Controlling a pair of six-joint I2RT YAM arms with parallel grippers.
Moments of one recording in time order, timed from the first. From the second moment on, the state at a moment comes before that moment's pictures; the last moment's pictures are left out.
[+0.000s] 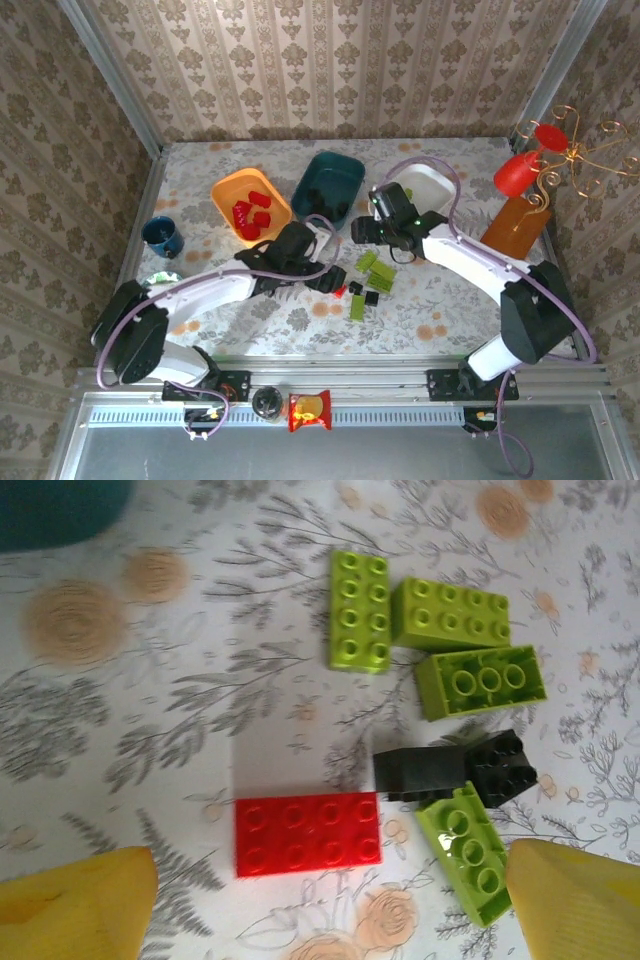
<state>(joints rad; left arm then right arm) -0.87 1.45 0.88 -0.29 0.15 -0.29 0.52 1.50 1.06 -0.44 0.06 0.44</state>
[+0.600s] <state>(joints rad) -1.03 1.79 1.16 -0.43 0.12 -0.19 0.41 1.27 0.92 -0.49 0.12 0.45</state>
